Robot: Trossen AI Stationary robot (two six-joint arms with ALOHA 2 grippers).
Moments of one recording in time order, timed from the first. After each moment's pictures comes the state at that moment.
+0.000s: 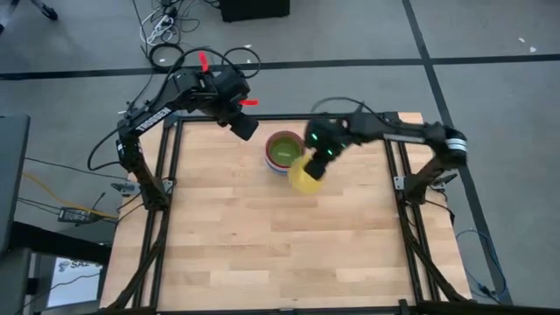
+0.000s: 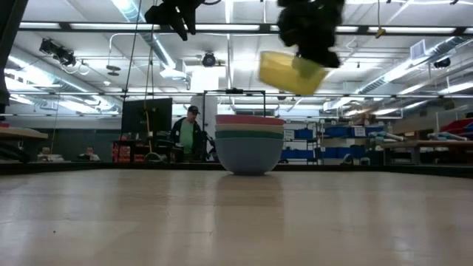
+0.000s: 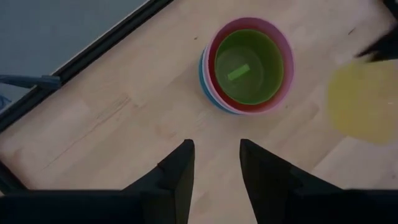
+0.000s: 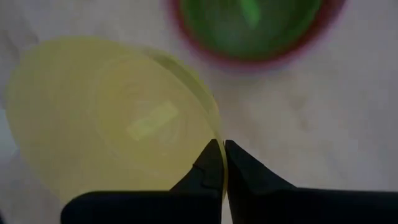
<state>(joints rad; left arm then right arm) 0.40 1.71 2.16 -1.57 -0.07 -0.49 -0.21 1.56 1.46 -1.07 -0.03 0.41</state>
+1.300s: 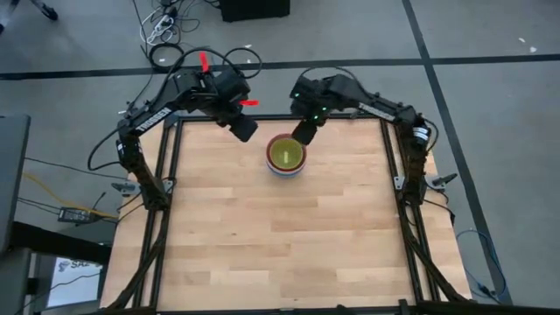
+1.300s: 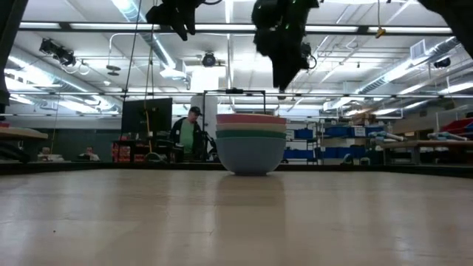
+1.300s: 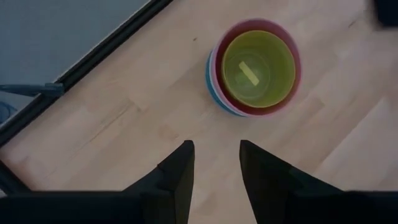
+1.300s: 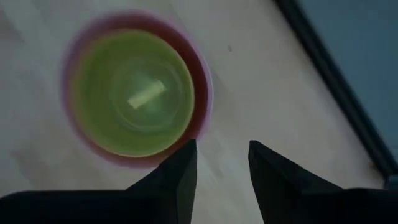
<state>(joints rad) 0.40 1.71 2.16 -1.57 -0.08 -0.44 -0.45 1.93 2.02 -1.35 0.02 0.13</state>
